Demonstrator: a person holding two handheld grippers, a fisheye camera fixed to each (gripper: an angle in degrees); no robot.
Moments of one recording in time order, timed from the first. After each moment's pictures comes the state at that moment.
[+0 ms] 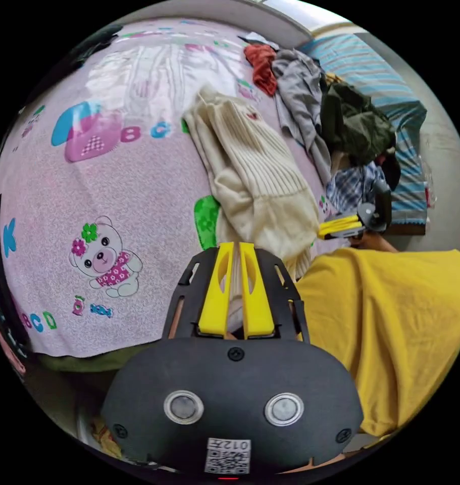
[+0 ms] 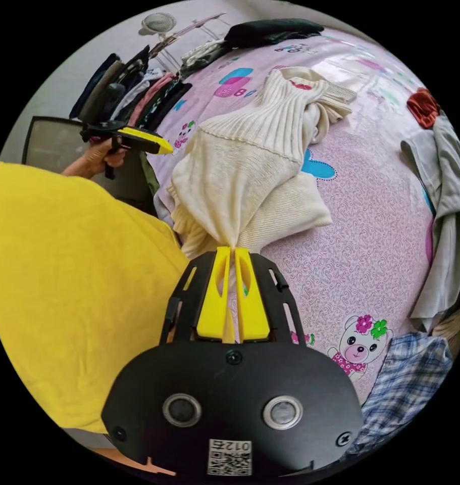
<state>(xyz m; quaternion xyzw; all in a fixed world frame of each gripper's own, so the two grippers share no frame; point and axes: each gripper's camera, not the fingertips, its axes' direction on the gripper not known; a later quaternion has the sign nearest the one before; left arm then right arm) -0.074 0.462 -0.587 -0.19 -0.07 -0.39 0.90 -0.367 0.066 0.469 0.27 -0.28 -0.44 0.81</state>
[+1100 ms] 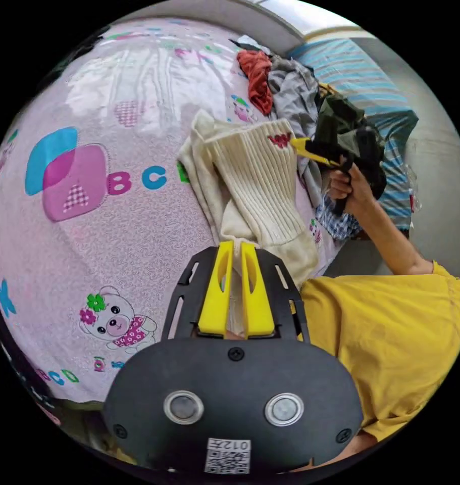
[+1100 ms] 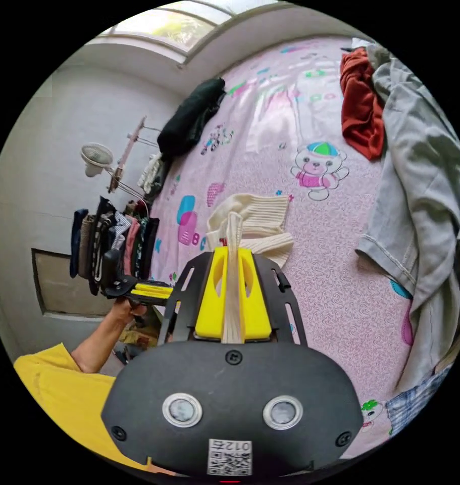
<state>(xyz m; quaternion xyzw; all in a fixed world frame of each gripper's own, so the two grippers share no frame) -0.090 0.438 -0.725 -0.17 -0.02 -0.39 0.90 -0.310 -0.018 0.360 0.38 -0.47 -0.20 0.77</state>
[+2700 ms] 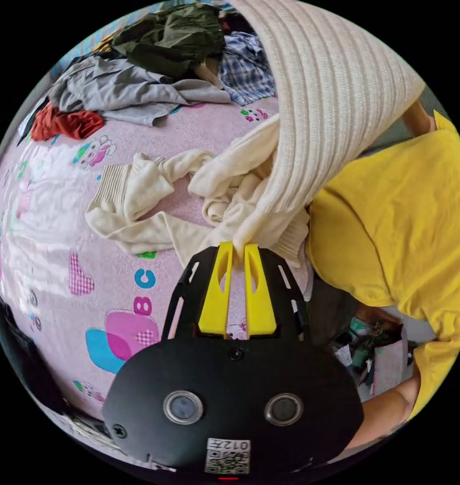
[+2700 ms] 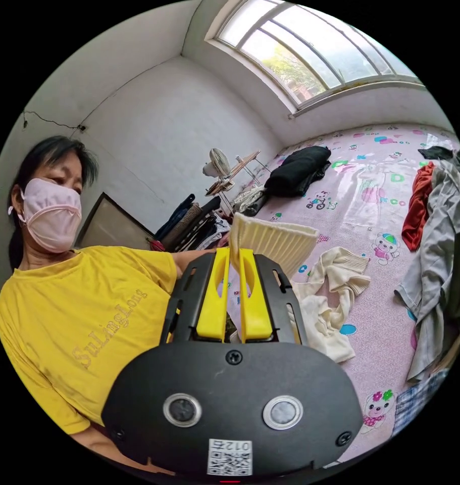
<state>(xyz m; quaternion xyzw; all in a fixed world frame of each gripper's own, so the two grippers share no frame) -0.130 0.234 -0.676 -0.37 0.07 0.12 0.92 -0.372 0.284 0.263 0.51 -0.47 -0.37 0.62</state>
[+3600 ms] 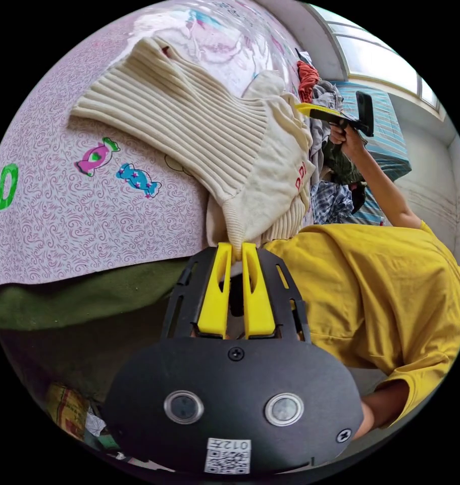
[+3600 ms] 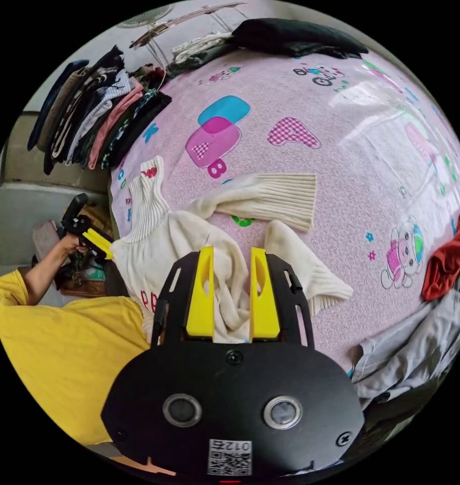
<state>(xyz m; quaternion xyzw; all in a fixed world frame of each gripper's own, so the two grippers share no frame) -0.224 0.556 -0.864 -0.14 0.09 -0.52 0.84 -0.662 0.045 0.253 0.28 -0.17 -0.50 0.80</state>
